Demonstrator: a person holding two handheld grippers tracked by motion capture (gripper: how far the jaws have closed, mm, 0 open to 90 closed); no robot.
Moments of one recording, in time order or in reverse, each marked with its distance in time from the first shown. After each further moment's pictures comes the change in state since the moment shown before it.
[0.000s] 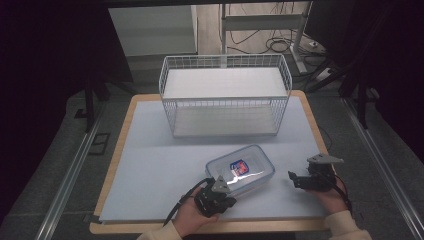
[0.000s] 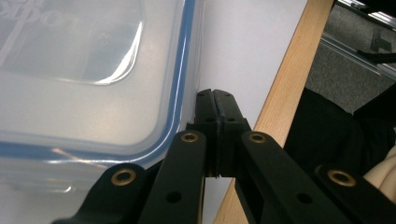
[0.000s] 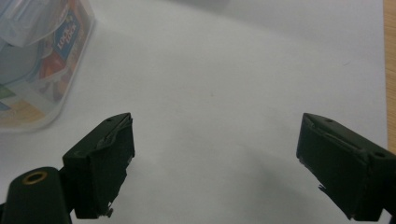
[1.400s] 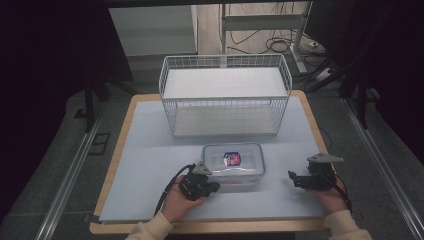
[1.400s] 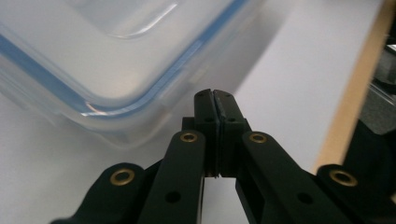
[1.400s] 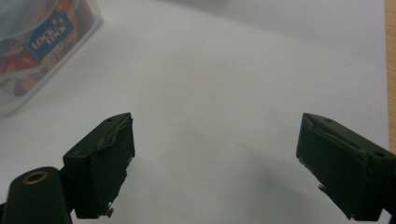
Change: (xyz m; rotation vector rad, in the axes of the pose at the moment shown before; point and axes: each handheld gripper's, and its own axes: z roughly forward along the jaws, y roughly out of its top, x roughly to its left) left arm 0.049 -0.013 -0.020 -0.043 0.044 -0.125; right arm -0.001 0.002 0.000 -0.002 0.009 0.014
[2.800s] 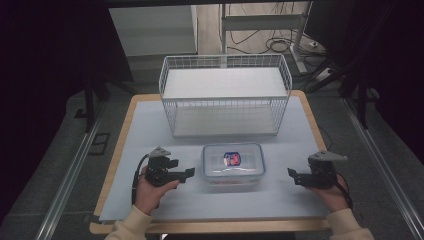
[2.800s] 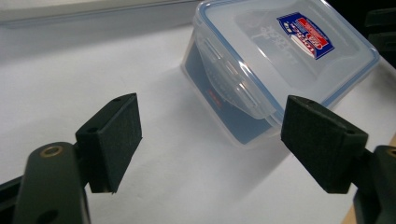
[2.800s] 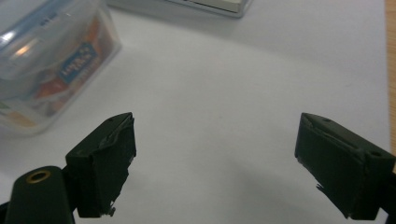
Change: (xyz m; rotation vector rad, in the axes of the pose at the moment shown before) left arm 0.064 -0.021 -0.063 -0.210 0.129 -0.317; right arm 0.001 0.009 -0.008 -0.046 0.051 0.009
